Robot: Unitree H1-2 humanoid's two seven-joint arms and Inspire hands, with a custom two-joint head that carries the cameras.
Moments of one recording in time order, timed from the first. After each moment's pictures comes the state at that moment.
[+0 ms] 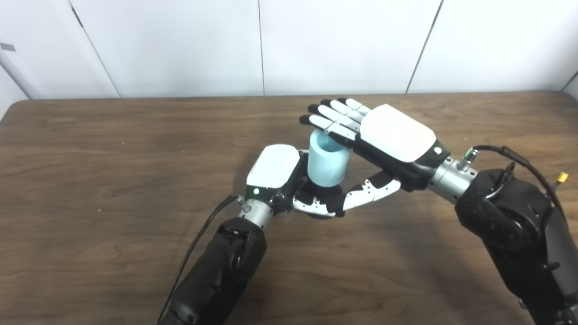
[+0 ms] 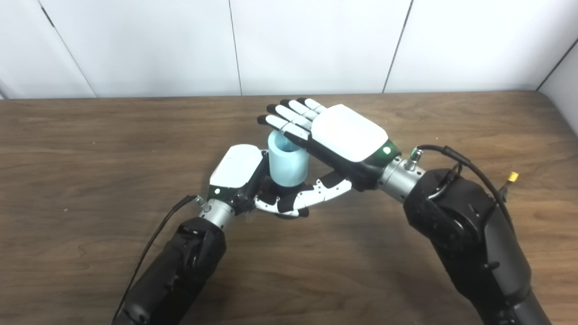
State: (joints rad) left arm -0.33 0.10 -0.53 0.06 0.95 0.15 -0.02; right arm -0.34 -0.45 0.21 -0.55 -0.72 -0.06 0.59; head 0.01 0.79
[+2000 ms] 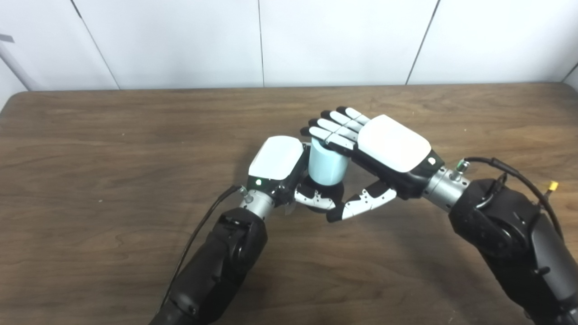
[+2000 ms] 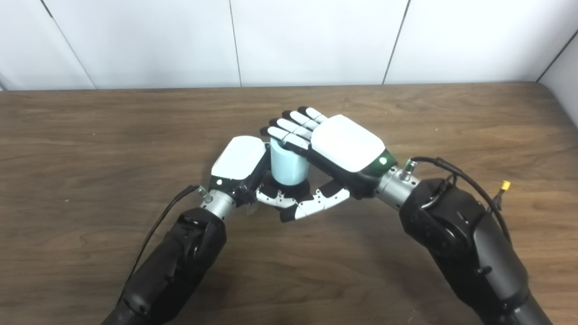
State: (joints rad) left arm -0.34 0.11 -0.55 0.03 0.99 0.16 -0.06; right arm -0.26 -0.48 0.29 -0.51 -0.79 -0.06 0.51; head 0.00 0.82
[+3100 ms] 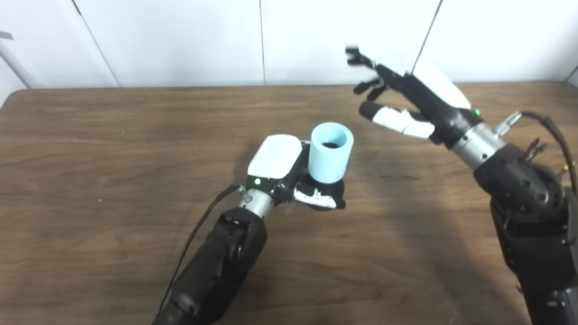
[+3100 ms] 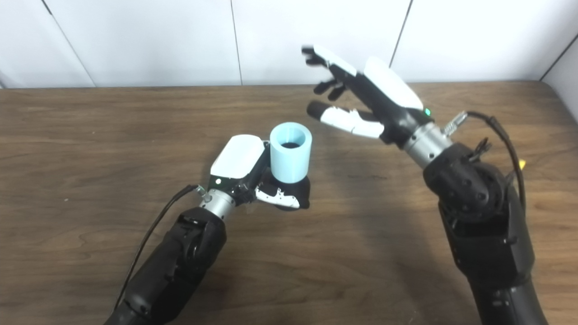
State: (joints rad) left arm -0.33 0.09 -0.52 0.03 0.98 0.16 -0.05; right arm -0.31 -0.39 0.05 -0.49 -0.40 0.23 0.48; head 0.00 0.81
